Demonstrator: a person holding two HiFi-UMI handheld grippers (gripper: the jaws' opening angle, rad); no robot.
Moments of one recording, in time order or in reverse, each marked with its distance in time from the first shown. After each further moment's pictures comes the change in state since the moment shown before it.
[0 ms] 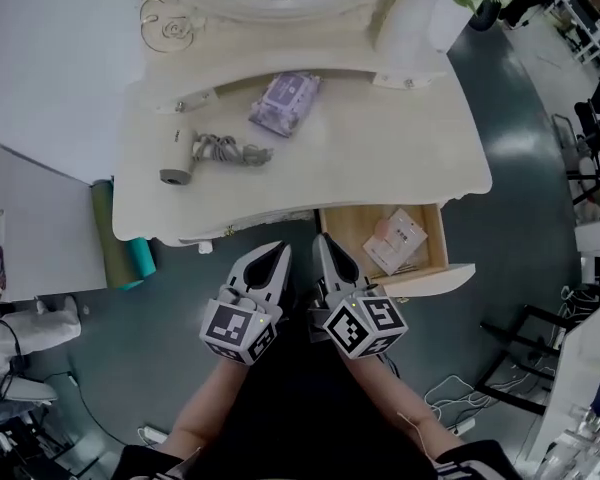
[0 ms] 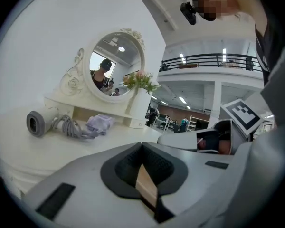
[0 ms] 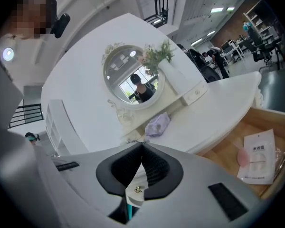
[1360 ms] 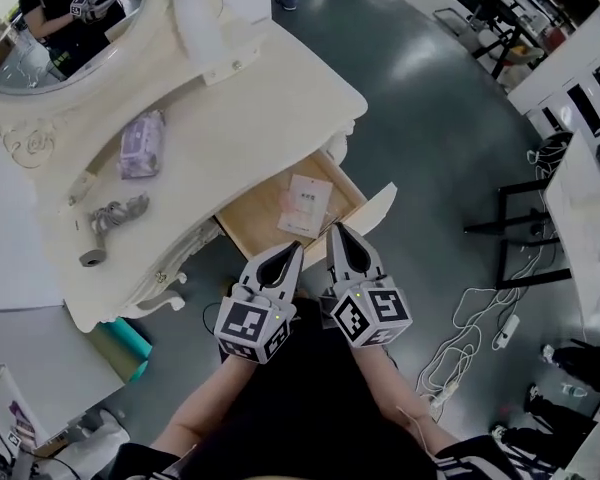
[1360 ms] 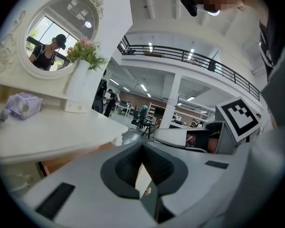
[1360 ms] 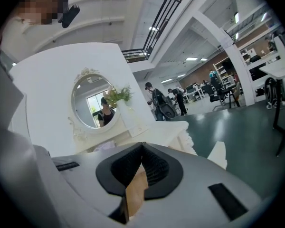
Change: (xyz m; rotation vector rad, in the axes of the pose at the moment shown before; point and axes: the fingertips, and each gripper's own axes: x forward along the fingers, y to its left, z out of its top) left arm 0.061 -0.191 -0.060 0.134 0.189 -0.502; right arm -0.178 -0.129 0.058 -0.085 -0.342 -0.483
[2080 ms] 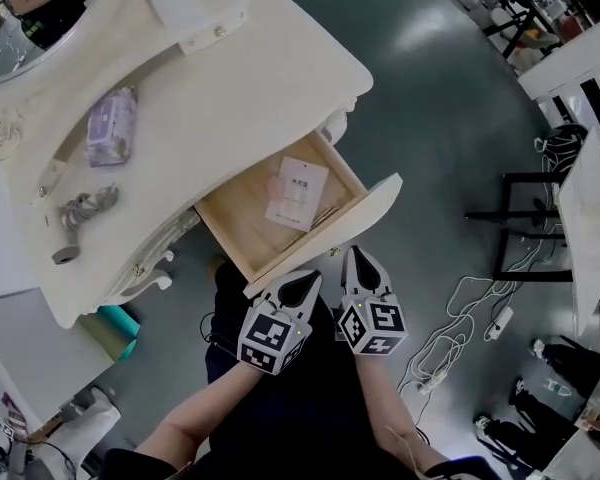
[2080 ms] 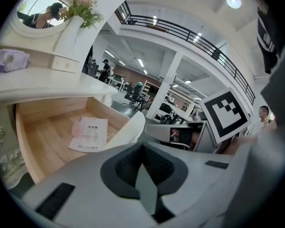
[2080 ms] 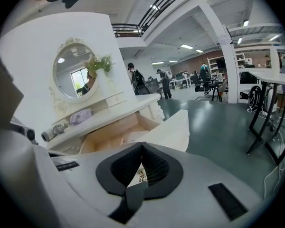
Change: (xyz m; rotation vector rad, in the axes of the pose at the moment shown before) left arm 0.036 -0.040 -0.125 -0.072 0.317 -0.107; right arm -0.029 -0.106 -0.096 -0.078 0.263 -0.214
